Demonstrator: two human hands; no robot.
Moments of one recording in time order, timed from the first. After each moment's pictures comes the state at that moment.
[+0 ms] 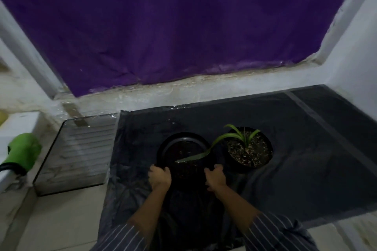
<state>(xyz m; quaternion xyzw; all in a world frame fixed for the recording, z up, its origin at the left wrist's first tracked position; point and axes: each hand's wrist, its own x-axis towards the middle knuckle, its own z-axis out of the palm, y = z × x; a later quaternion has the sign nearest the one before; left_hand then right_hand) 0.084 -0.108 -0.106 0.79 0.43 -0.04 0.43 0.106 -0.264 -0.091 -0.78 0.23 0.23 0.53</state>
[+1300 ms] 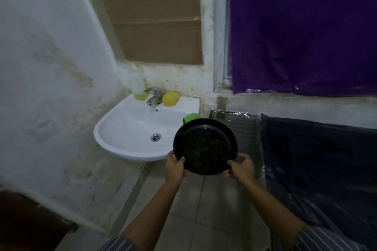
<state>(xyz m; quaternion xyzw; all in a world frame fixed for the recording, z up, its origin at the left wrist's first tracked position) -0.155 0.301 -0.031 0.57 0.44 0.22 0.66 -0.045 0.147 -0.033 -0.76 0.04 0.23 0.61</state>
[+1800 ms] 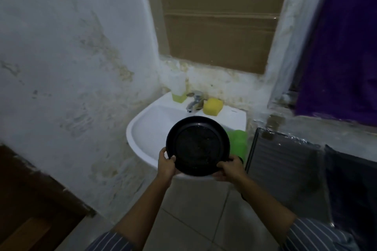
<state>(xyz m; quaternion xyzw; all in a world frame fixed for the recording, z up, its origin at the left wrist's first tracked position) -0.177 0.490 -0.047 0.51 0.49 0.27 0.66 -0.033 0.350 -0.040 -0.74 -0.08 0.40 0.53</state>
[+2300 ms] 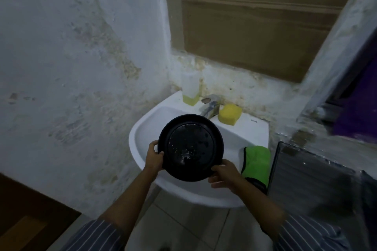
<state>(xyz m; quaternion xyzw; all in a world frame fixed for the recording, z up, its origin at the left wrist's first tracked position) -0.170 0.618 -0.070 0.55 0.54 0.24 0.59 -0.009 0.454 -0.068 -0.72 -0.12 0.51 0.46</state>
